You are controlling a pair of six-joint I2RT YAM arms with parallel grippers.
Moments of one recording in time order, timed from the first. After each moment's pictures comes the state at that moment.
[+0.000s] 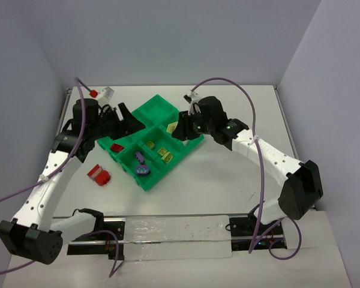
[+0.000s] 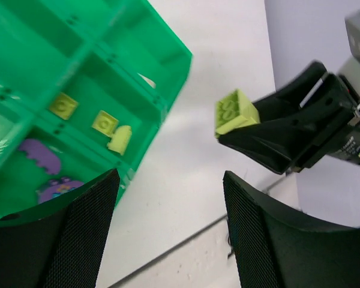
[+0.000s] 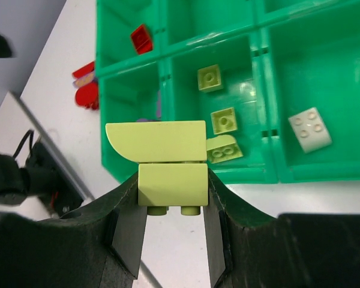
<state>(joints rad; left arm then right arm) -0.28 1.09 1.16 -0.58 0.35 -0.61 0.62 1.44 1.21 -0.30 -0.30 0.36</state>
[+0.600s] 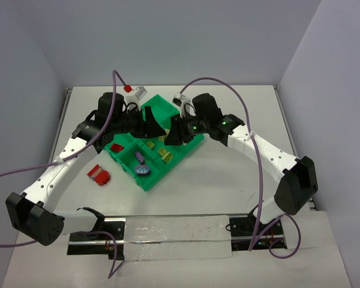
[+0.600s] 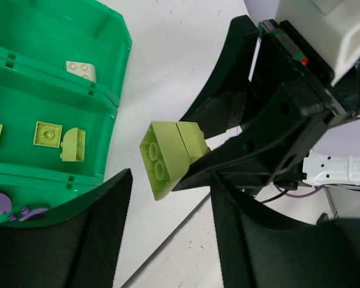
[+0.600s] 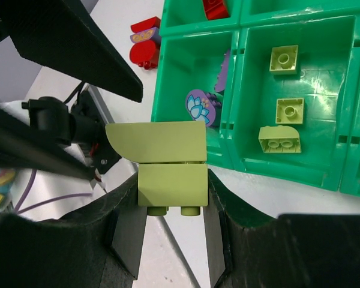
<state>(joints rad) -0.50 1.27 1.25 -0.52 0.47 -0.47 0.65 1.50 1.31 -0.41 -0.54 0.30</state>
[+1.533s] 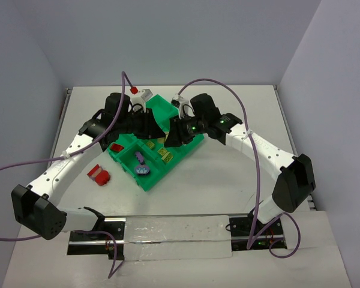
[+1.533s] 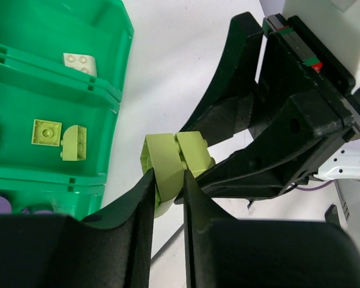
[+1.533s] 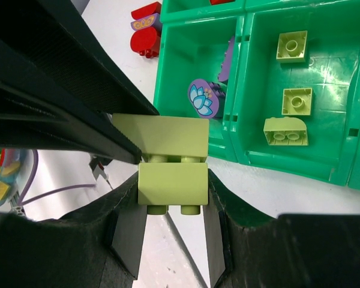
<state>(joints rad) -0.52 1.32 1.25 -0.52 0.47 -0.43 0.65 1.53 1.33 -0.45 -0.57 0.29</state>
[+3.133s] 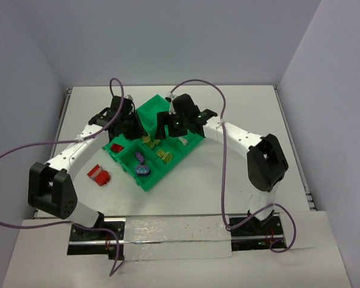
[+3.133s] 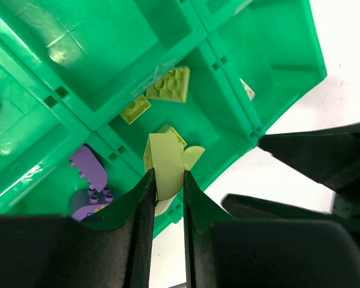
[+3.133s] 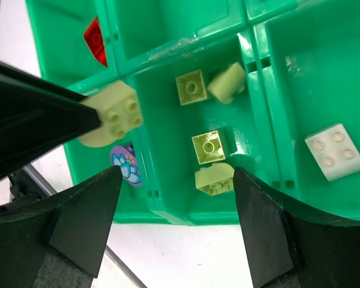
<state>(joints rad) -0.41 1.50 1.21 -0.59 0.07 -0.68 0.68 1.82 1.47 -0.38 -0.24 0.45</state>
